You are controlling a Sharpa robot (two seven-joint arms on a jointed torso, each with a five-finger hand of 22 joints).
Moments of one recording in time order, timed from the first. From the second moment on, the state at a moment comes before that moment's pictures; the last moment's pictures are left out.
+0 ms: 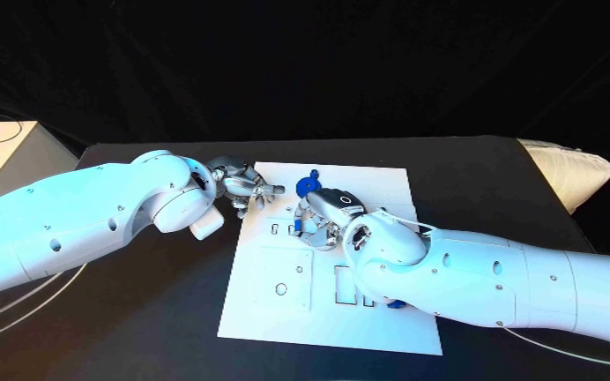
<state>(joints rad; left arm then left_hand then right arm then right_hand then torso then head) 1.29 -0.84 -0.05 1.54 -0.66 -0.12 -0.41 1.17 -0.20 0.37 0.29 0.16 0.90 0.12 0.49 0.54 1.09 0.05 0.72 0.48 1.33 -0.01 1.25 1.02 0.17 1.00 0.10 1.15 0.80 1.14 -0.55 -0.18 1.56 -1.57 -0.51 -0.44 1.33 -0.18 0.46 0.16 0.11 1.04 0.11 0.21 0.38 1.46 0.04 1.51 1.31 1.47 -0.03 1.56 1.31 0.01 1.46 0.08 1.54 1.31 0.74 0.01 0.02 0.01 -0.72</state>
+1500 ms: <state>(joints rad) 1.29 -0.84 -0.05 1.54 -0.66 -0.07 -0.43 1.17 -0.19 0.36 0.29 0.16 0.89 0.12 0.49 0.54 1.09 0.05 0.72 0.48 1.33 -0.01 1.25 1.02 0.17 1.00 0.10 1.15 0.80 1.14 -0.55 -0.18 1.55 -1.56 -0.53 -0.42 1.29 -0.24 0.41 0.18 0.06 0.95 0.15 0.19 0.36 1.46 0.06 1.42 1.31 1.46 -0.02 1.54 1.31 0.01 1.47 0.09 1.48 1.31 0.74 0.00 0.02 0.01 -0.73</state>
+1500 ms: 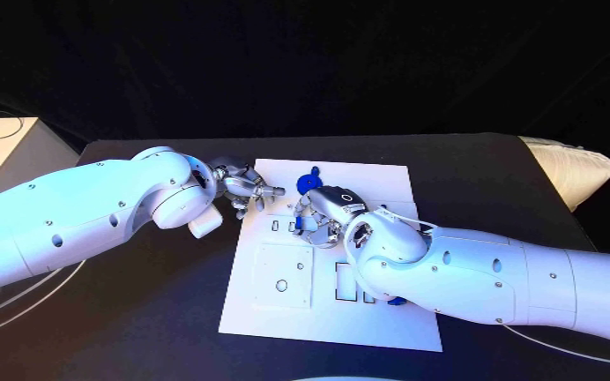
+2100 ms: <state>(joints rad) 1.29 -0.83 -0.05 1.53 -0.67 -0.06 -0.44 1.16 -0.19 0.35 0.29 0.16 0.89 0.12 0.49 0.55 1.09 0.05 0.72 0.48 1.35 -0.01 1.27 1.07 0.17 1.03 0.10 1.17 0.84 1.14 -0.62 -0.18 1.62 -1.52 -0.58 -0.38 1.41 -0.21 0.04 0.30 0.06 0.83 0.19 0.11 0.32 1.45 0.09 1.41 1.31 1.47 0.02 1.54 1.31 0.01 1.47 0.12 1.47 1.31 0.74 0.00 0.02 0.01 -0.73</state>
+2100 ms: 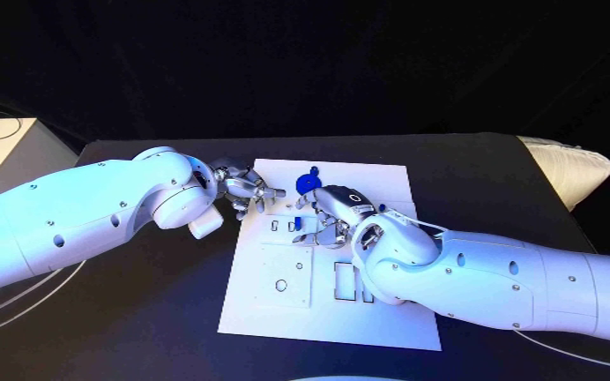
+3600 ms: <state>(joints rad) 1.34 -0.58 -0.09 1.35 -0.94 0.21 -0.52 1.06 -0.12 0.26 0.29 0.17 0.89 0.10 0.54 0.67 1.10 0.03 0.80 0.54 1.43 -0.03 1.37 1.22 0.14 1.15 0.08 1.27 0.98 1.41 -0.90 -0.16 1.53 -0.88 -0.45 -0.08 1.47 -0.16 0.09 0.29 0.17 0.88 0.17 0.15 0.34 1.42 0.09 1.39 1.31 1.46 0.02 1.54 1.31 0.03 1.47 0.12 1.39 1.31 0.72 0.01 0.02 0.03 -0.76</state>
